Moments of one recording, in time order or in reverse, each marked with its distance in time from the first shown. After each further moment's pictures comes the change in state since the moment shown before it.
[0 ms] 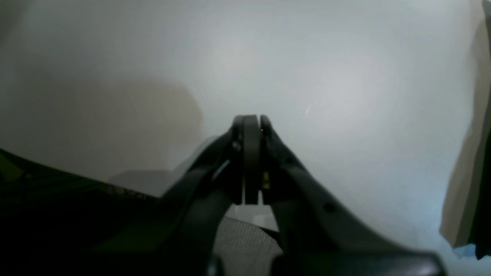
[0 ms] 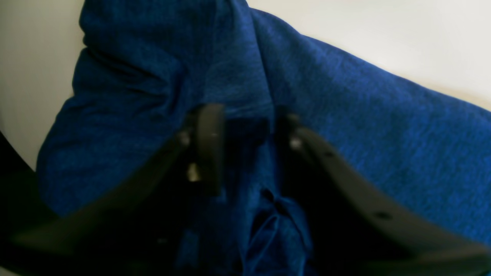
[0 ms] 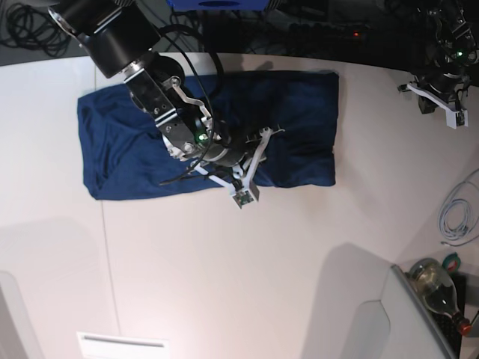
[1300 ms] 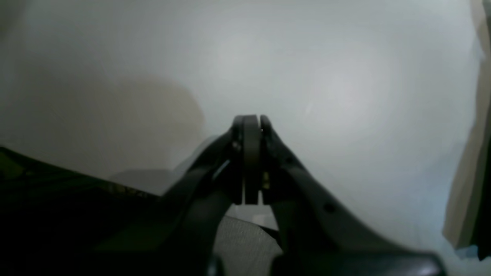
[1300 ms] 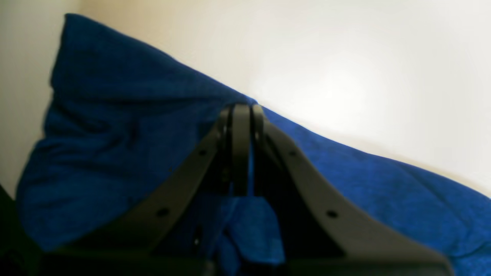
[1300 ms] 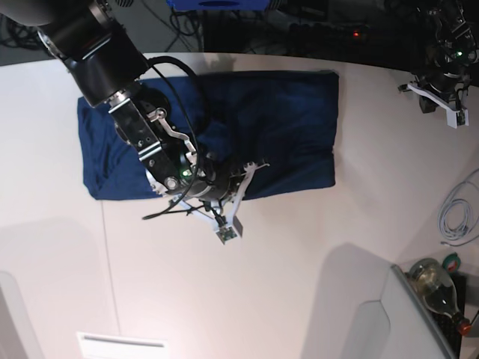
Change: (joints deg) left arm 0.0 0.1 0.0 0.0 0.0 0.0 0.0; right arm 6.5 2.2 2.3 0.3 -0.1 0.0 -4.0
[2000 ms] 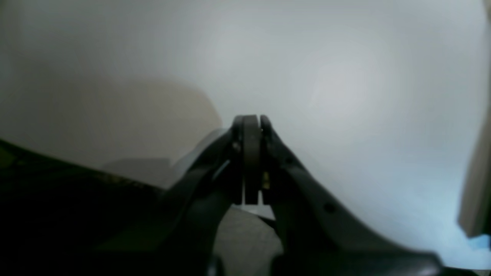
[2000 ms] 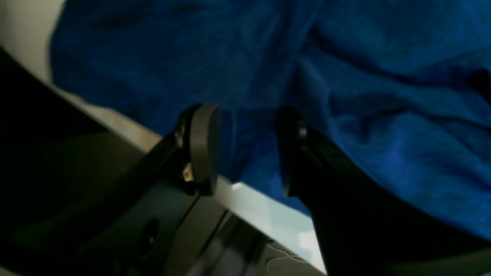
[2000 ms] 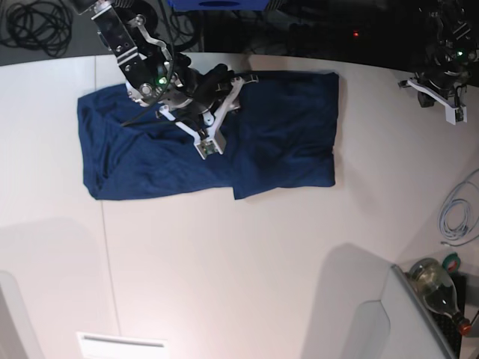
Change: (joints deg) left arm -0.9 -1.9 0.2 -4.3 0.2 -0.2 0.0; right arm -24.3 3.0 5.0 18.7 -0.2 -0.2 -5.5
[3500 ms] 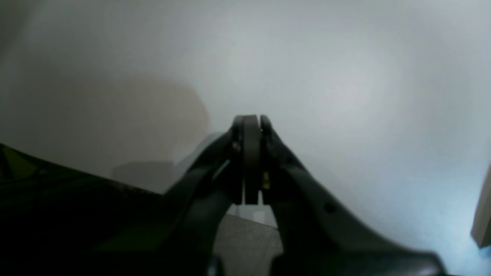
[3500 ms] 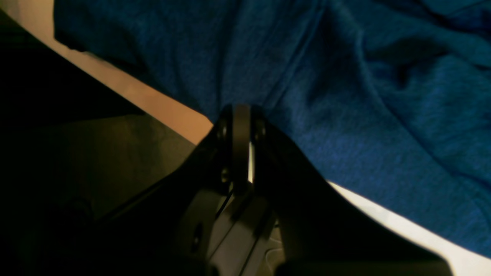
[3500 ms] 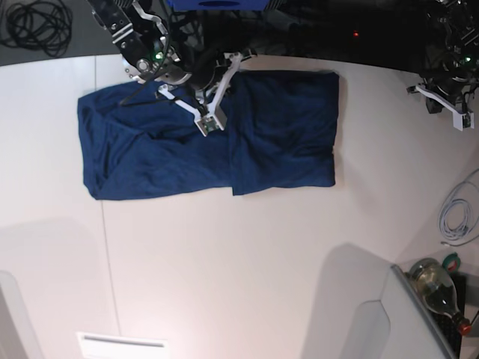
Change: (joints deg) left arm -0.7 -2.0 0.0 -0.6 -0.2 0.0 -0.2; right arm -5.6 2.1 -1.8 4.8 -0.1 -0.3 0.3
